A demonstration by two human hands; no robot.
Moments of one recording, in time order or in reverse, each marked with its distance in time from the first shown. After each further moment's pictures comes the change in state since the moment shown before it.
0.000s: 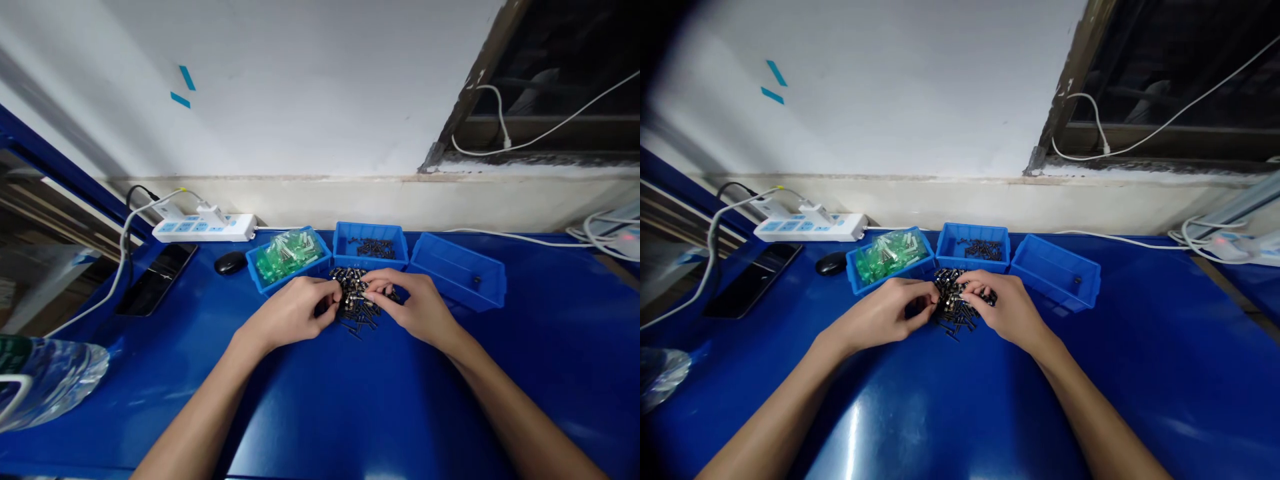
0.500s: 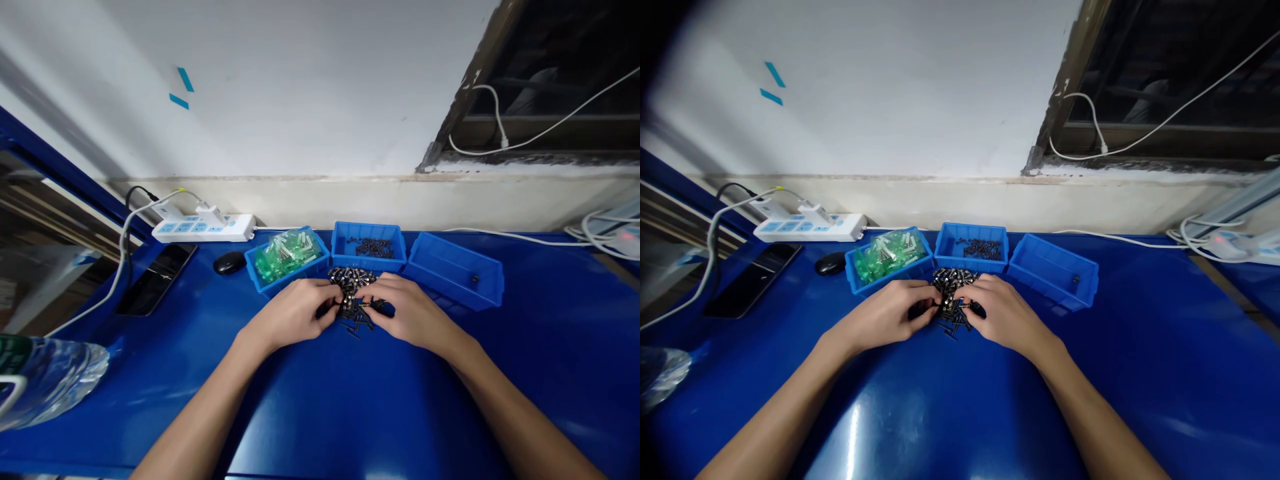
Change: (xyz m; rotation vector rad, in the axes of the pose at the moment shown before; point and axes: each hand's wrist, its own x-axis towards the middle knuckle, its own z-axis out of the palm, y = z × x) left_hand 0.001 -0.003 0.007 0.097 -0.032 0.008; right_hand -0.003 0.001 0.001 -0.334 -0.217 -0.204
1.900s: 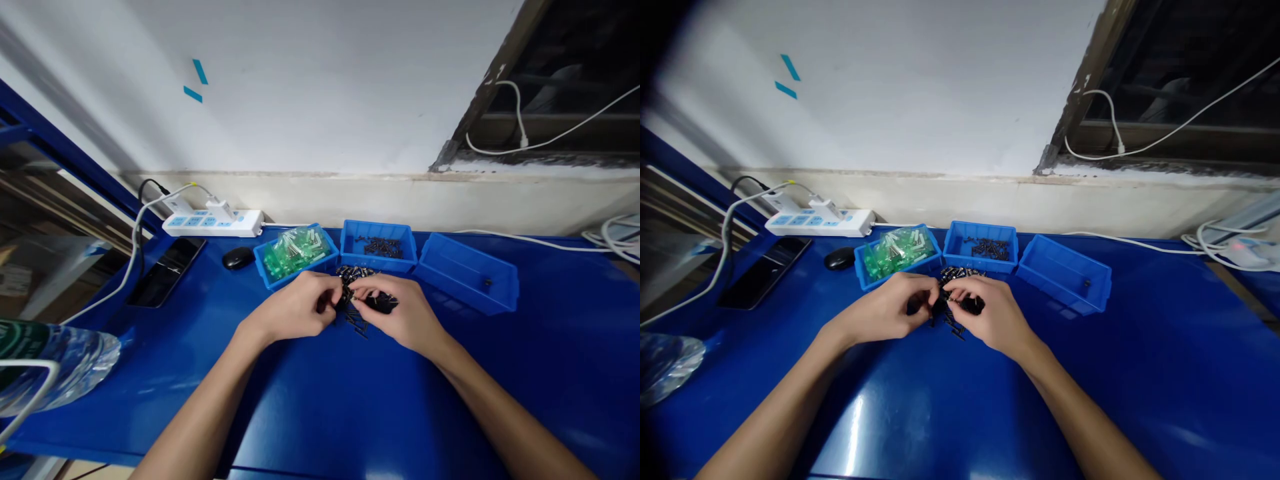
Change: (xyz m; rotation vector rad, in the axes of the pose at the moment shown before) left_hand -0.004 0.000 -0.013 -0.270 -0.010 -0.134; right_hand 0.014 -0.017 0.019 0.364 0.263 0.104
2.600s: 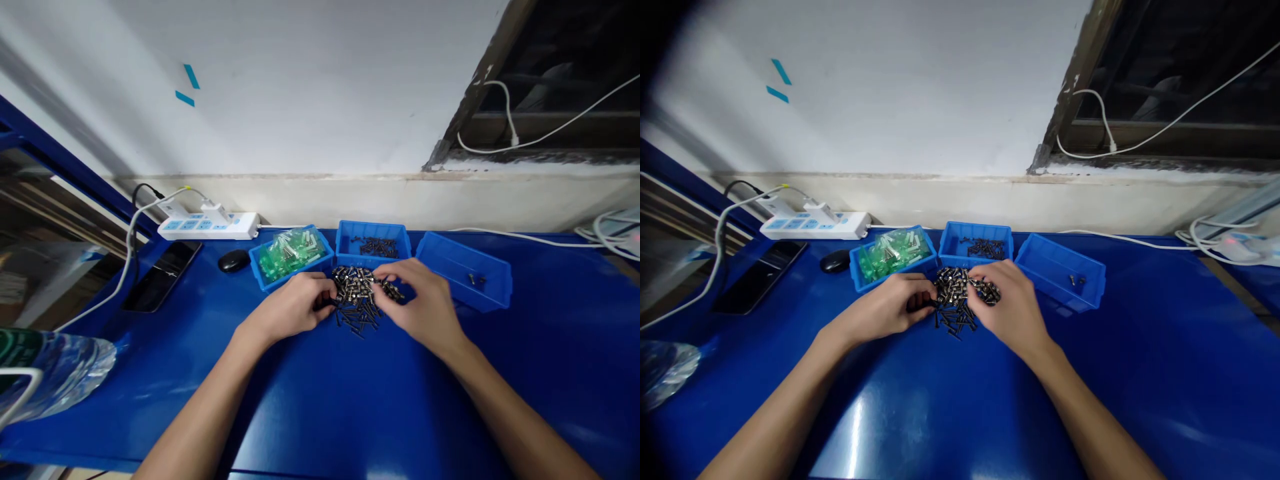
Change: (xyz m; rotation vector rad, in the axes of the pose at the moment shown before) left_hand 0.004 -0.012 0.005 0.219 0.009 0.004; right_hand -0.003 -0.002 -0.022 -0.353 0.275 -0.123
